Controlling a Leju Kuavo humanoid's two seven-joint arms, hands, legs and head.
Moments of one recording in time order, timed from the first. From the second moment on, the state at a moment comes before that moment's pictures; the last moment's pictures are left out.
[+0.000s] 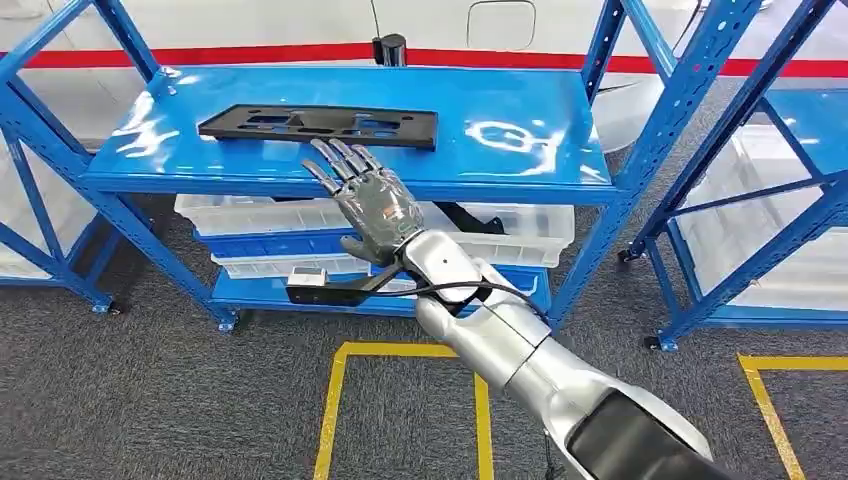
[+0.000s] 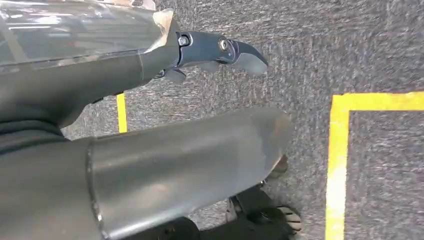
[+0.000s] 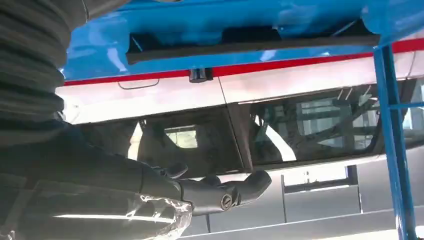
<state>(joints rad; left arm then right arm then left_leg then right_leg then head) -0.01 0.05 -0.02 -0.17 -0.14 0.07 -0.21 -0.77 0.10 0.80 -0.67 1.08 -0.26 -0.09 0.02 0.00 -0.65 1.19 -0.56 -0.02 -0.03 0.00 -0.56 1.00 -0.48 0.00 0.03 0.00</state>
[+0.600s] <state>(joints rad) 0.00 0.04 -0.01 -0.17 -0.13 0.08 -0.19 -0.76 0.10 0.80 -0.66 1.08 -0.26 -0.09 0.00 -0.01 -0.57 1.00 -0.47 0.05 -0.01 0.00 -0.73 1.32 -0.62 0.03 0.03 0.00</state>
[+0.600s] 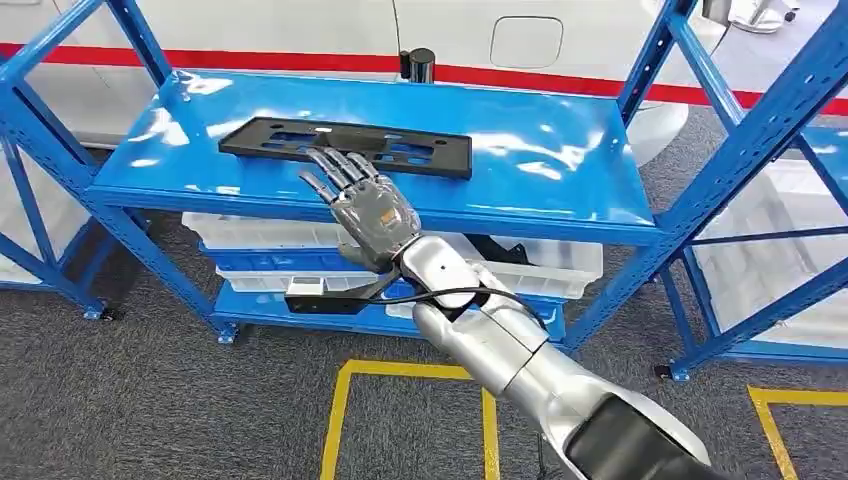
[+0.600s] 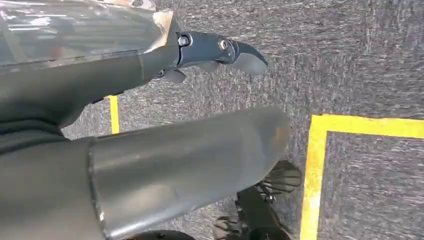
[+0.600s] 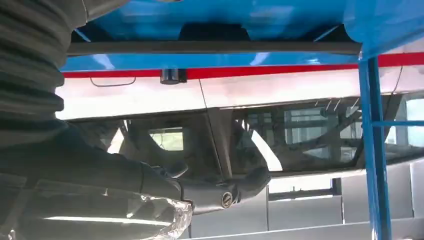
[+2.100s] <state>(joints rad) -0.01 0.01 0.00 -0.17 -0.15 0.19 -0.15 -0.73 0.12 0.84 -0.62 1.13 -0.16 -0.03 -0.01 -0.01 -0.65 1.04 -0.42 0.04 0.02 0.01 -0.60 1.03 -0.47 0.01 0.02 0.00</state>
